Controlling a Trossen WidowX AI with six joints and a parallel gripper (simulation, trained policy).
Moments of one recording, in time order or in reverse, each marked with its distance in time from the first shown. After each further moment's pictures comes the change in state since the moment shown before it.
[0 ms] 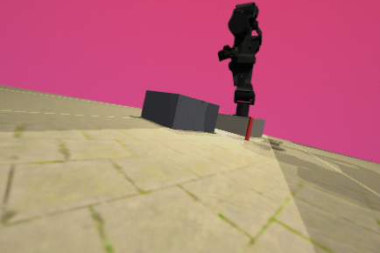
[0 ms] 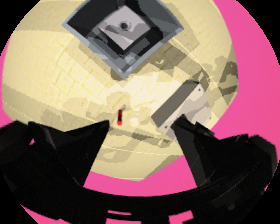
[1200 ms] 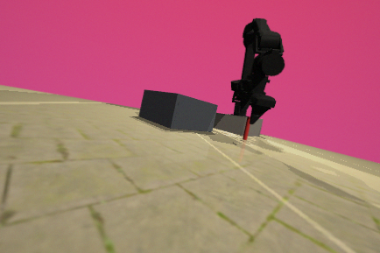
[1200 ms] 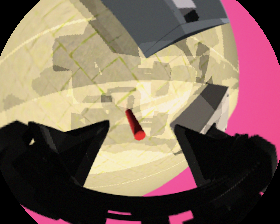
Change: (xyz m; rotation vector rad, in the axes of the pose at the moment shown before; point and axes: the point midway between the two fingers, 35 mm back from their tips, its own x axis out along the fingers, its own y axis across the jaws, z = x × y) arm 0.111 0.053 -0.046 -0.135 -0.116 -0.105
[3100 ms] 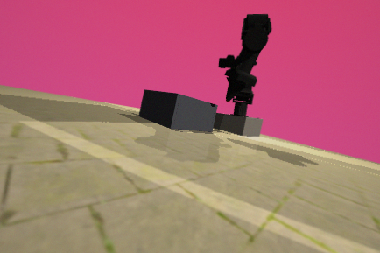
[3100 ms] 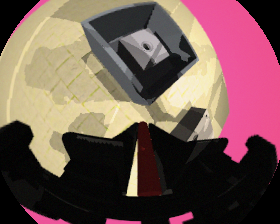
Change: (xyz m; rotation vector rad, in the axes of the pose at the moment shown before) arm -0.052 -0.016 0.070 0.066 -0.203 0.002
